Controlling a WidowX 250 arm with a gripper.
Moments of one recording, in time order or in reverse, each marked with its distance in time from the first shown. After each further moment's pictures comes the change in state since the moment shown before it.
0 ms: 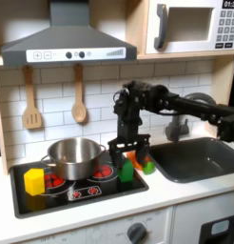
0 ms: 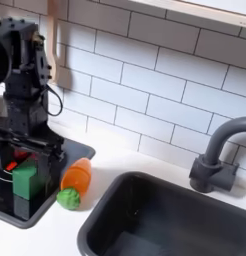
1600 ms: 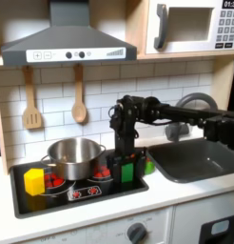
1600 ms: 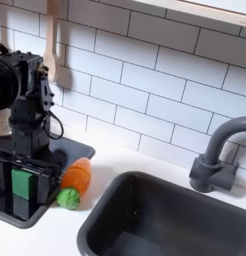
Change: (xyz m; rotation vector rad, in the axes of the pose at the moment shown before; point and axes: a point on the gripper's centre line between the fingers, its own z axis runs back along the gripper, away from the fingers) arm 0.004 -0.001 -0.036 -0.026 0.064 -0.024
